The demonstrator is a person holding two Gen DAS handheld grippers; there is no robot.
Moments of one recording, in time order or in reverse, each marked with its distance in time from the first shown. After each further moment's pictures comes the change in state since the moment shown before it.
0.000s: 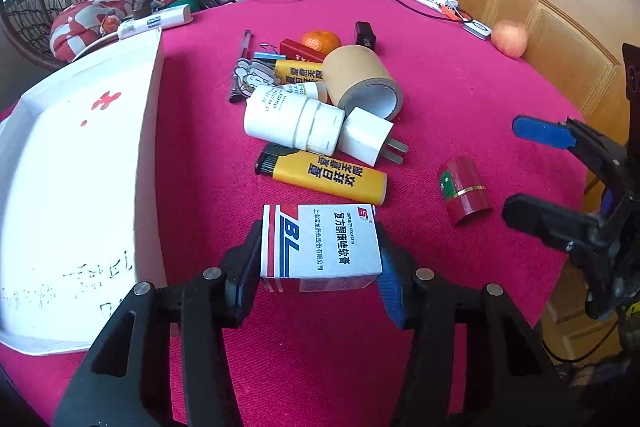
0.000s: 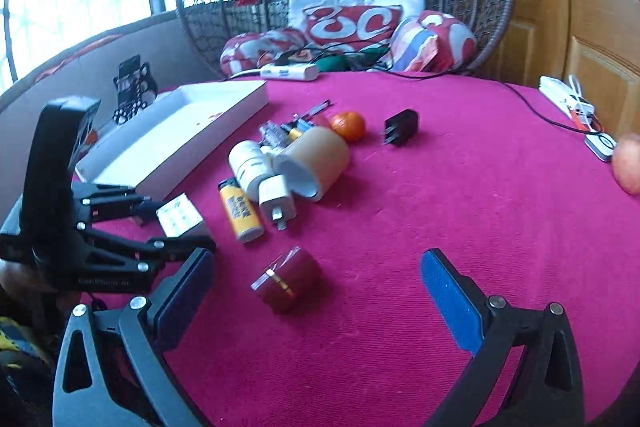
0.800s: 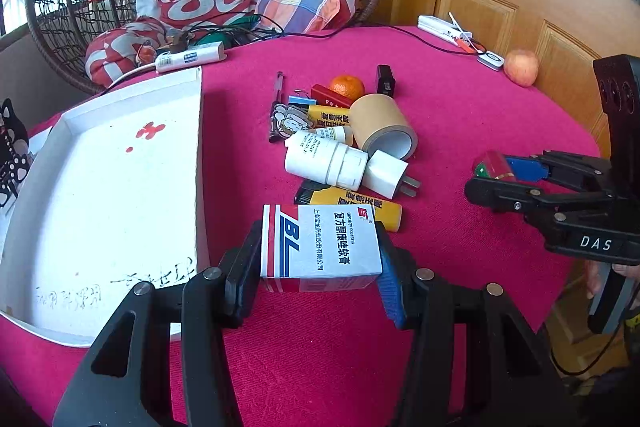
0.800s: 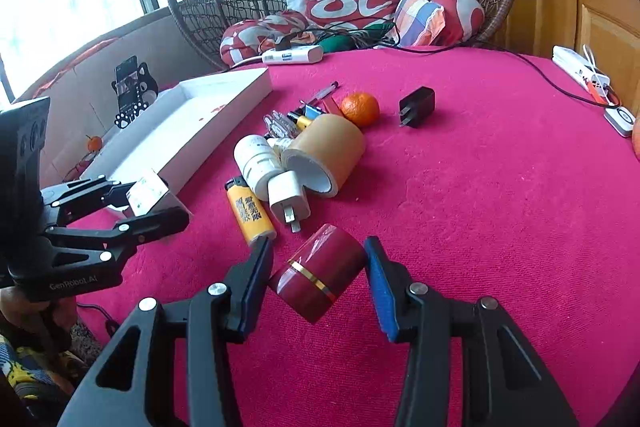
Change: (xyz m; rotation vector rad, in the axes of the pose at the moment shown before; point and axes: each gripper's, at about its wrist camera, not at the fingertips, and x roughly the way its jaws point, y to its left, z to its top) left arm -0.032 0.003 0.001 -0.005 -0.118 0.094; right arm 0.007 -0.003 0.008 0.095 0.053 0.047
